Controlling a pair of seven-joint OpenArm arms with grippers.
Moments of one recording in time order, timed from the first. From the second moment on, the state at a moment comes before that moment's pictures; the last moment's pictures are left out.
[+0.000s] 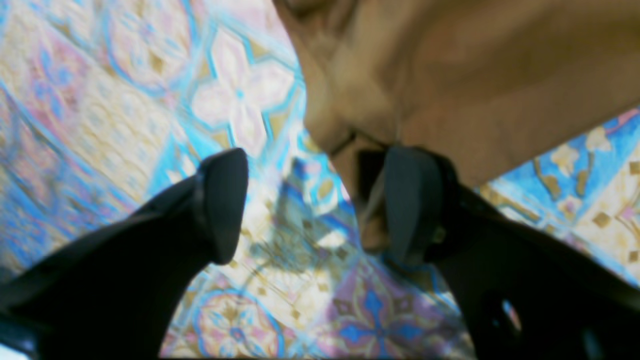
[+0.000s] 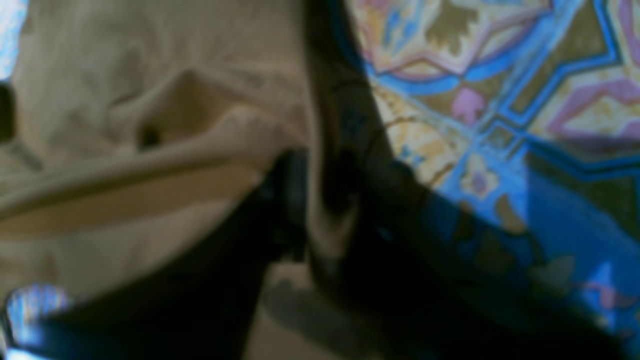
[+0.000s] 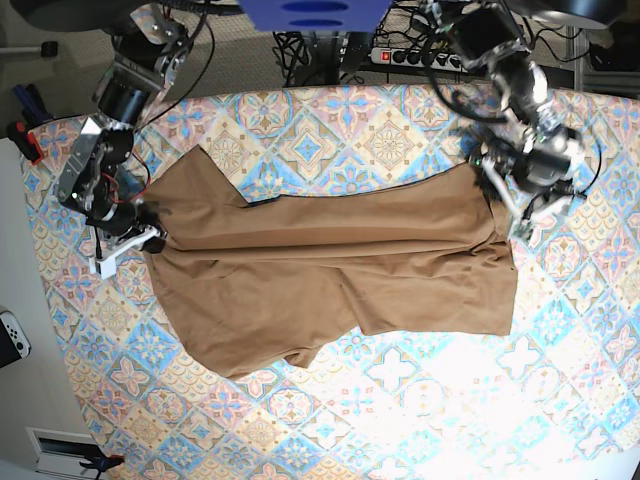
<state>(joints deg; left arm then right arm) 7.5 -0.7 -33.9 113.4 -0.4 -41.2 68.2 9.8 9.7 33.0 70.4 23.9 26.5 -57.6</state>
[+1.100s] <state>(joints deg) 8.0 3.3 -41.2 106.0 -5.4 -41.0 70.7 7.9 10.6 27.2 71.8 23.7 26.4 -54.9</state>
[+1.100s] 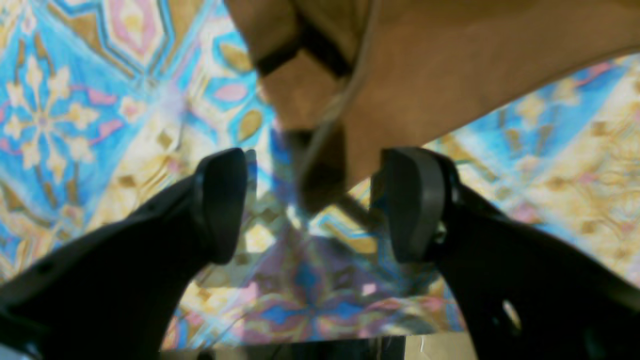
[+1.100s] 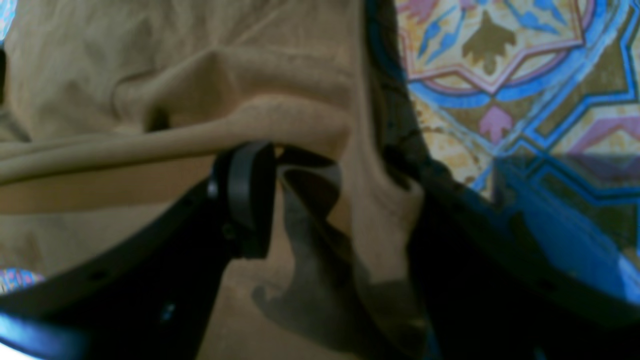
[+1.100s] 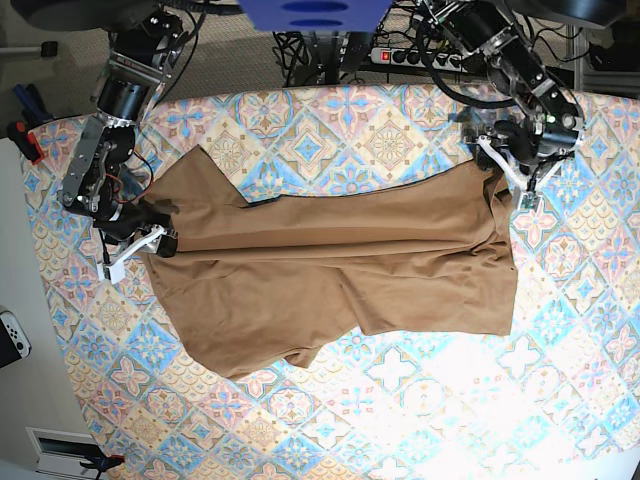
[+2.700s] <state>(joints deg) 8.9 3.2 -41.3 104.1 2.4 -41.2 65.6 -16.2 8.5 38.5 89.7 52.2 26.1 -58.2</state>
